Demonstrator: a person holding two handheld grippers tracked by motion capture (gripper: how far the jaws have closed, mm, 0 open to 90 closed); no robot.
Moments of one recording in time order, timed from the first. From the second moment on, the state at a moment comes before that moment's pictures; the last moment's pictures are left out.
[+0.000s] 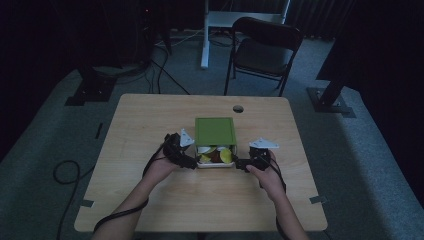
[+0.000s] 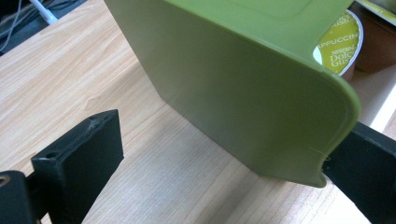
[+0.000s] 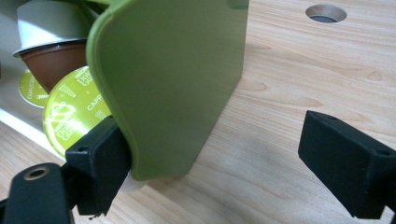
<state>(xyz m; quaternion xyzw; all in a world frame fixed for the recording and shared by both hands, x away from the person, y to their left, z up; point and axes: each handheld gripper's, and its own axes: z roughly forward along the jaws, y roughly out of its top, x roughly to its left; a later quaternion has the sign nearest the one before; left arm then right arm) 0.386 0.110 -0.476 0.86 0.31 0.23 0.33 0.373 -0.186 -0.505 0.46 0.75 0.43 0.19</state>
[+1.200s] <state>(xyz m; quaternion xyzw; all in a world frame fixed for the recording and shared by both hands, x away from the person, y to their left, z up) 0.351 0.124 -0.469 0.86 0.30 0.15 0.39 0.342 -0.200 -0.497 0.44 0.75 0.44 0.20</state>
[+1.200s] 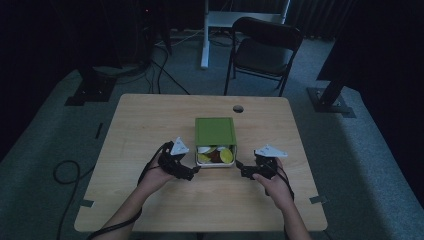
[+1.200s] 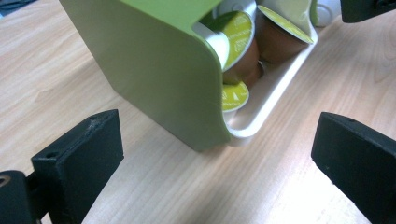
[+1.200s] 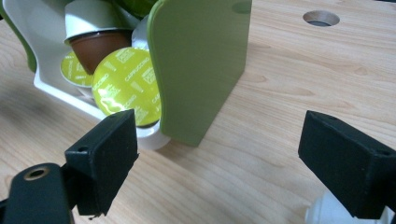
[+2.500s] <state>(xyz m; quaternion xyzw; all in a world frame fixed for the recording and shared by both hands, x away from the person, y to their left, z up) 0.333 0.188 -0.501 0.85 0.35 0.14 0.36 0.303 -0.267 -0.514 0.50 0.73 0.42 0.22</state>
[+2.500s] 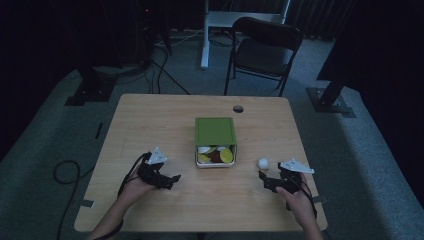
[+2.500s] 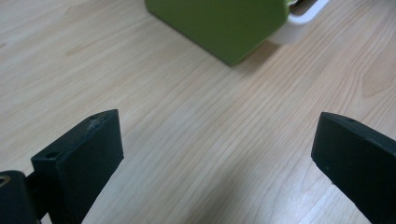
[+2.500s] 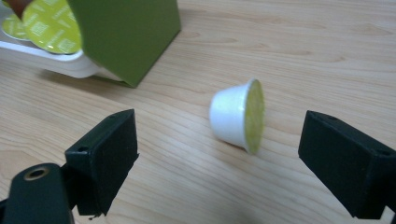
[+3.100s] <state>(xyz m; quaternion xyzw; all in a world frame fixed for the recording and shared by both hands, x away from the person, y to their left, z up) 0.324 0.228 -0.515 0.83 0.39 0.15 0.36 0.287 -0.302 -0.531 0.53 0.71 0.40 0.23</state>
